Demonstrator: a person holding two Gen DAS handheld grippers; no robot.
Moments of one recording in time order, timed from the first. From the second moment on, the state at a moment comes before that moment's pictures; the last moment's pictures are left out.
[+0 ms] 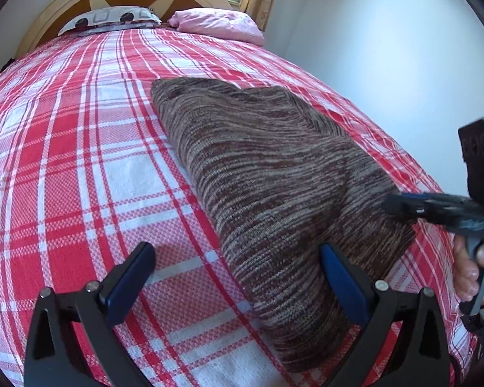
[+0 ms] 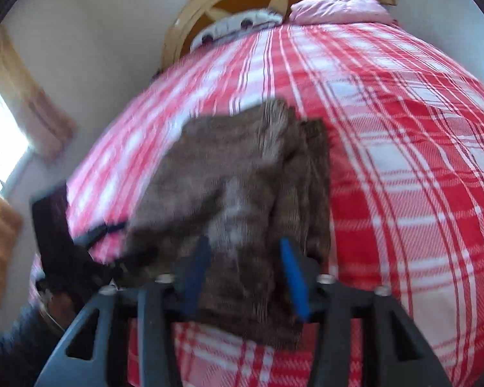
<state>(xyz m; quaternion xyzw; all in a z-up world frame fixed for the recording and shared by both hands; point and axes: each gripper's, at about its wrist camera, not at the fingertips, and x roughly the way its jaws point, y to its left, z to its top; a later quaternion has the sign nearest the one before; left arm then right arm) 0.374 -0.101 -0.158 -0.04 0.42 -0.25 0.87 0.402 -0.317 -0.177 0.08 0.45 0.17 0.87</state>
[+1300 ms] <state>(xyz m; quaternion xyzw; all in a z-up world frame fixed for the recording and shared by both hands) 0.363 -0.110 -0.154 -0.03 0.42 -0.24 0.87 0.446 -0.296 -0.175 0.05 0.44 0.18 0.88</state>
